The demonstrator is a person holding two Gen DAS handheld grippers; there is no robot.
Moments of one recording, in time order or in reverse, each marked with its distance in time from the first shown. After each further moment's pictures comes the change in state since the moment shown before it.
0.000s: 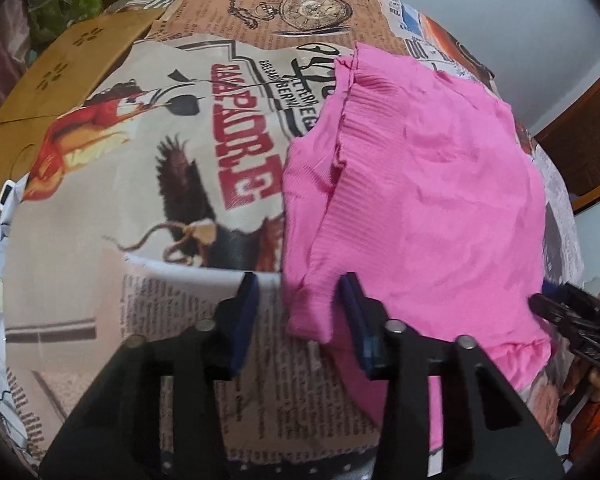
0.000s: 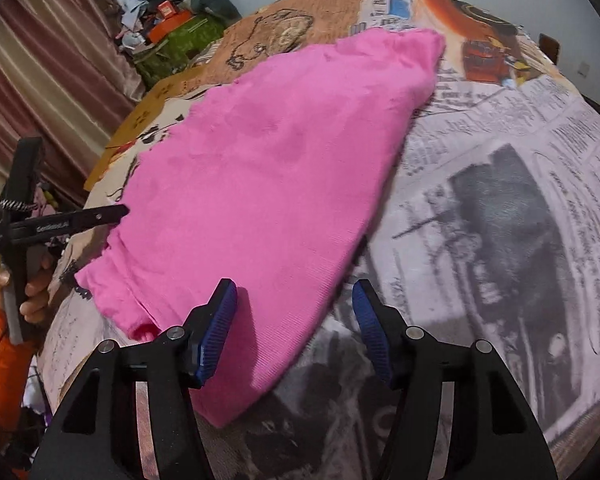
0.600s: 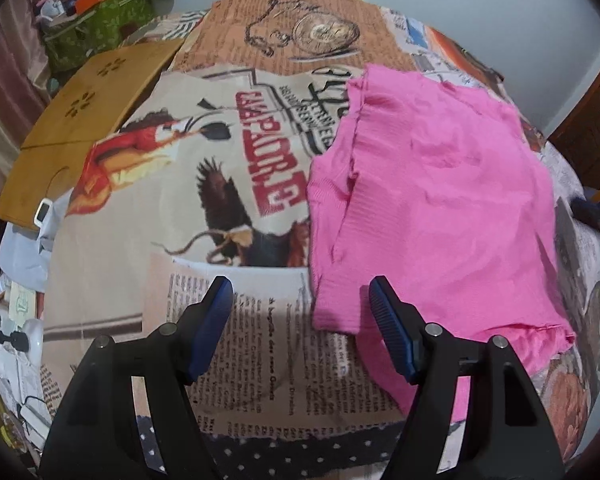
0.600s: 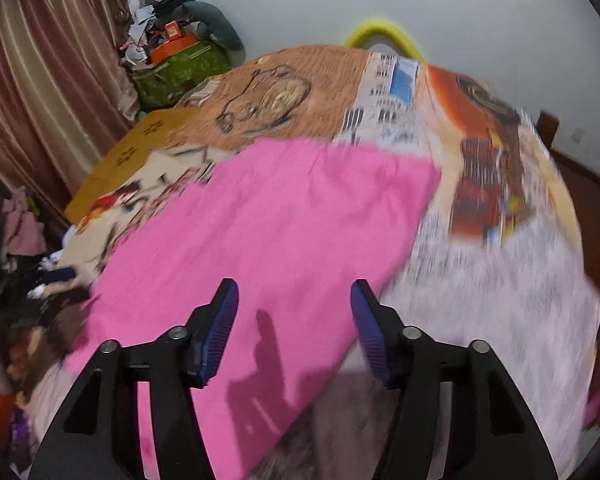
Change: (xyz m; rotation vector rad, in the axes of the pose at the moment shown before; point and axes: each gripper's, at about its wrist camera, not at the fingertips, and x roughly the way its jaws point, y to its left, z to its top) left arm -0.022 -0.001 -0.013 0.052 -0.065 0.128; right arm -0.037 -0.001 0.052 -0.091 -0.111 -0.092
